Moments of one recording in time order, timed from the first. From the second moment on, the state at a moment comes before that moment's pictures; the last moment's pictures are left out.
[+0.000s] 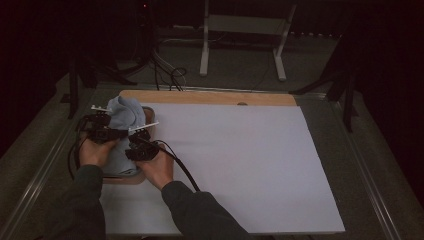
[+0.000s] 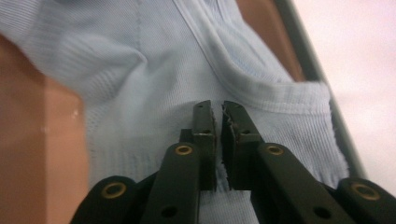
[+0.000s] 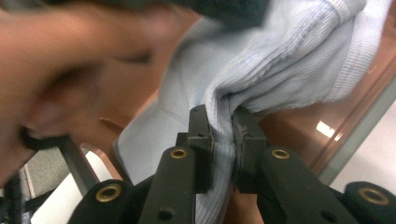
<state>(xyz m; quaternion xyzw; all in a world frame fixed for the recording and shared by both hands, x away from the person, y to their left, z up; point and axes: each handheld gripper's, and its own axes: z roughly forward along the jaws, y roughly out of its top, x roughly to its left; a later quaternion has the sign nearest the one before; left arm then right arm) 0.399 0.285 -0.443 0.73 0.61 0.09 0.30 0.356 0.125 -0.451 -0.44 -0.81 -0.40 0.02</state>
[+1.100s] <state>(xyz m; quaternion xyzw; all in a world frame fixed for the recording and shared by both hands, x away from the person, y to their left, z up) 0.405 0.294 -0.463 0.73 0.64 0.09 0.20 0.375 0.071 -0.428 -0.40 -0.80 -0.44 -0.03</state>
